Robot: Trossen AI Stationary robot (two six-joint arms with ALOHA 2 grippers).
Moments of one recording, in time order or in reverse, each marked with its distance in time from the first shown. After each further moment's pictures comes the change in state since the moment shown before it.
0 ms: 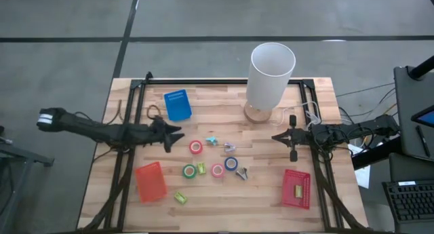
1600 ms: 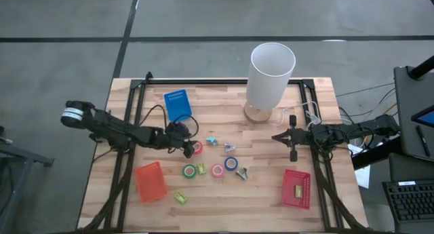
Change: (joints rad) left arm -0.004 0.635 0.298 -0.119 -0.023 -0.073; right arm 0.000 0.000 0.000 0.000 0.000 0.000
